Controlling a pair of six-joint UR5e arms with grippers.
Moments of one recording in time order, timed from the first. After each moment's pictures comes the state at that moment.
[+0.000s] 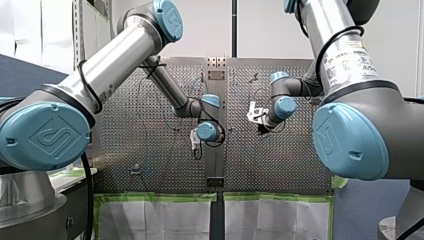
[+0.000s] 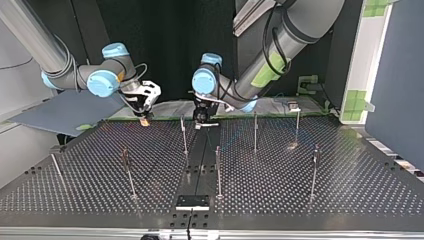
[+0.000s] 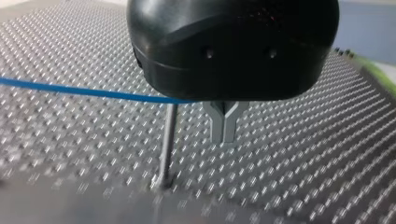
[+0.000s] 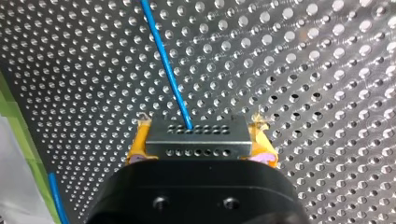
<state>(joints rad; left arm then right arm) -0.52 -2.32 -1.45 -2.63 -1.85 -1.72 1.94 -1.03 1.59 -0.21 1.42 1.77</state>
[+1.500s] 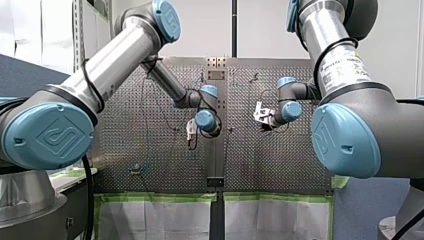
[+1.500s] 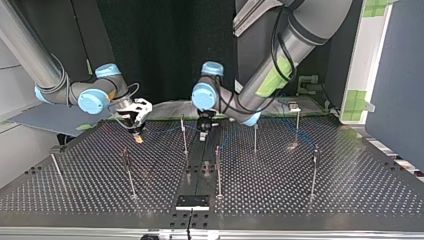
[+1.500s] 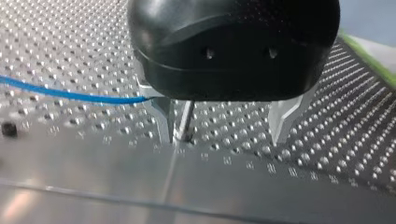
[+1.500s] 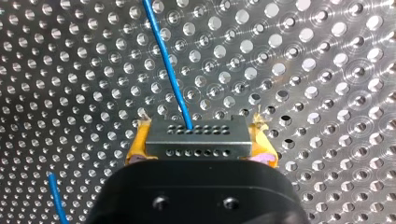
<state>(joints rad) -0.50 -2.30 -1.35 -2.85 -1.86 -1.65 1.87 -0.92 1.42 -0.24 1.29 1.77</state>
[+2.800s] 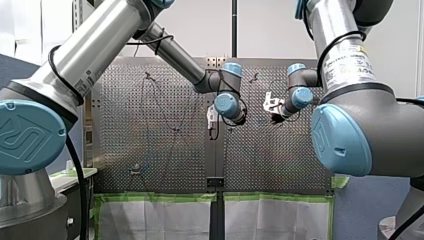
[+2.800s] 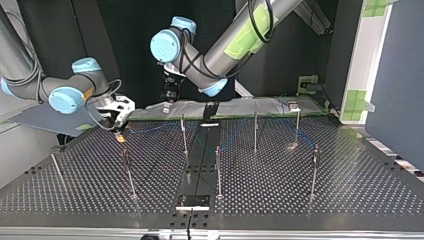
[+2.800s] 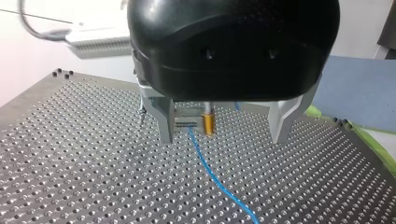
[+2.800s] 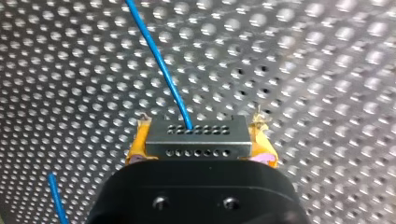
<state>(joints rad) -0.76 -2.17 -1.43 -2.85 -2.00 -1.69 1.79 -1.04 1.45 -0.11 1.29 1.73</state>
